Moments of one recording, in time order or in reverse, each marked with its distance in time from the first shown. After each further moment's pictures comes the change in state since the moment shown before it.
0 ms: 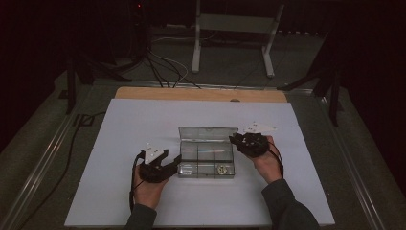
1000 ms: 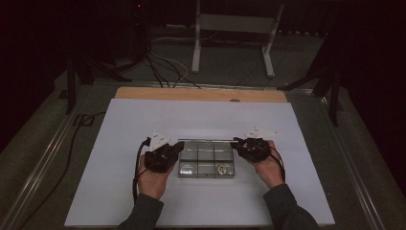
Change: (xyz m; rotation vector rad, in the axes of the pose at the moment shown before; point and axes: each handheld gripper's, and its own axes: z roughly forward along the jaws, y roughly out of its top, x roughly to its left) left arm -0.018 0.045 -0.003 -0.011 -0.090 0.012; right arm 0.005 -0.012 -0.006 0.007 0.023 0.006
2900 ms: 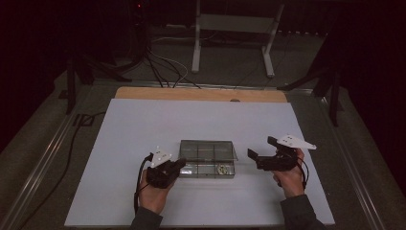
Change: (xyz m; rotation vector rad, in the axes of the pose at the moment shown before) left arm -0.006 -0.050 0.000 0.056 -0.060 0.015; right arm -0.021 -0.028 -0.066 -0.179 -0.048 0.166
